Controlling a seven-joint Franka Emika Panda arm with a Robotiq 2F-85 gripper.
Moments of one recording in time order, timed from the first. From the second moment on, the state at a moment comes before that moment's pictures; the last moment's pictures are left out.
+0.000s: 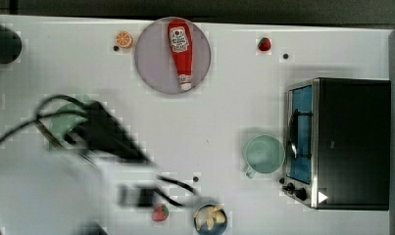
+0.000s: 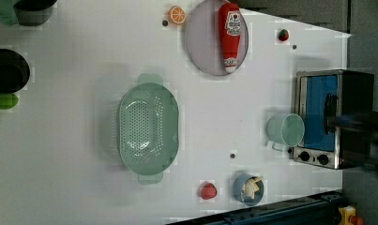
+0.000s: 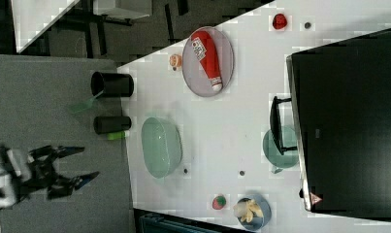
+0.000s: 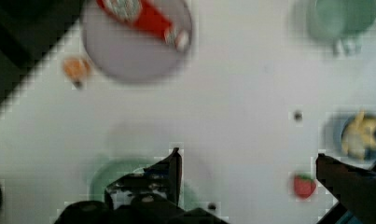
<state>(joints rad) 0.00 -0.32 0.31 -1.98 0.05 0.18 0.38</state>
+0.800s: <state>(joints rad) 0.08 0.17 0.63 -2.10 0.00 0.59 1.22</state>
